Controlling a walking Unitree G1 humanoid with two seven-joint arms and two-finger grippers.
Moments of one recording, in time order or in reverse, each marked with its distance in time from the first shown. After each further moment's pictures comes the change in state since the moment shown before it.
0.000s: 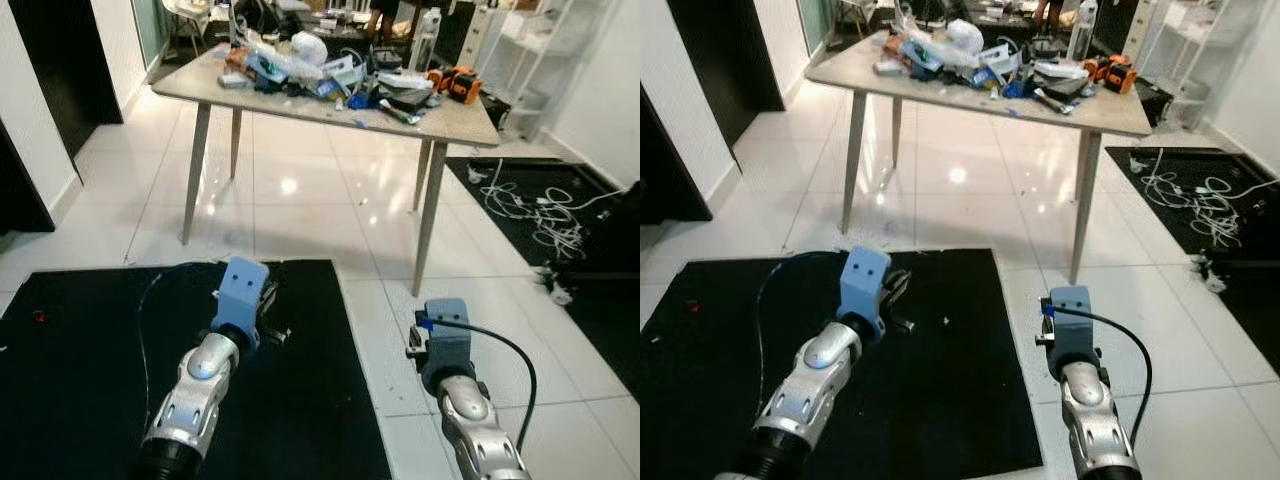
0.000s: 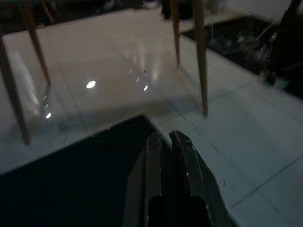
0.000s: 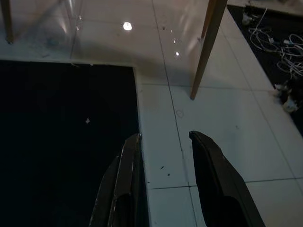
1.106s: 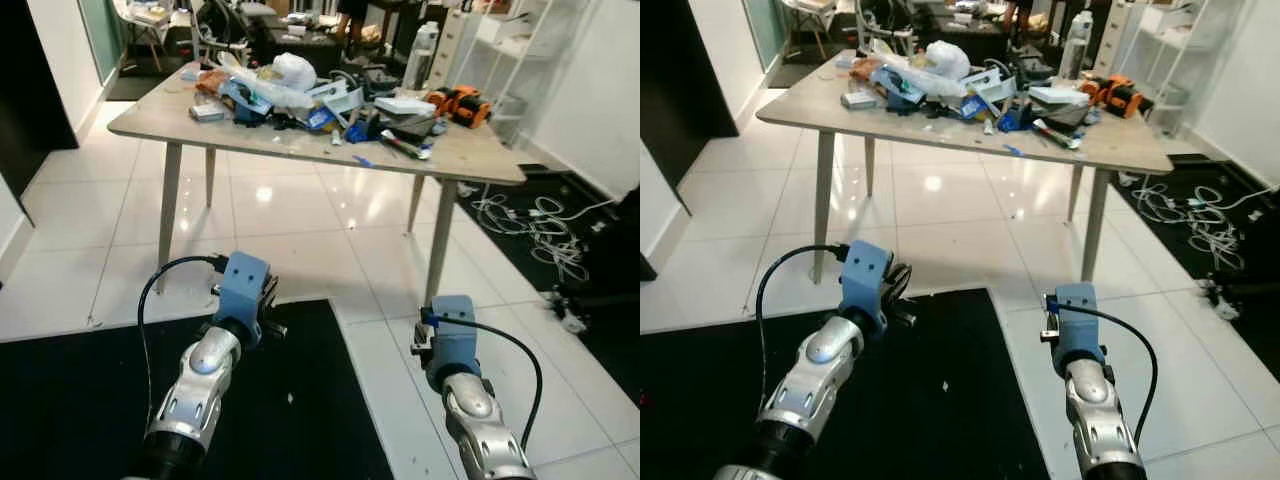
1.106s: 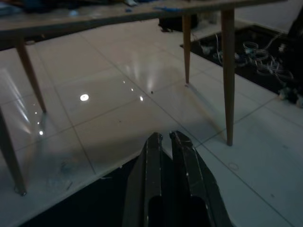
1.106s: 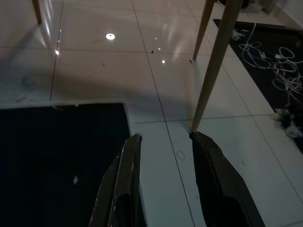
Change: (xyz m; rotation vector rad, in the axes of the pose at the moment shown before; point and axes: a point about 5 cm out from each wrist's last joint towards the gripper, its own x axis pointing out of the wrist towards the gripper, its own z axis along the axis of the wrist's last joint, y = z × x) left arm 0.001 0.003 -0.001 -0.003 -0.007 0.029; right arm 0.003 0.001 0.008 0.007 -0.033 0.004
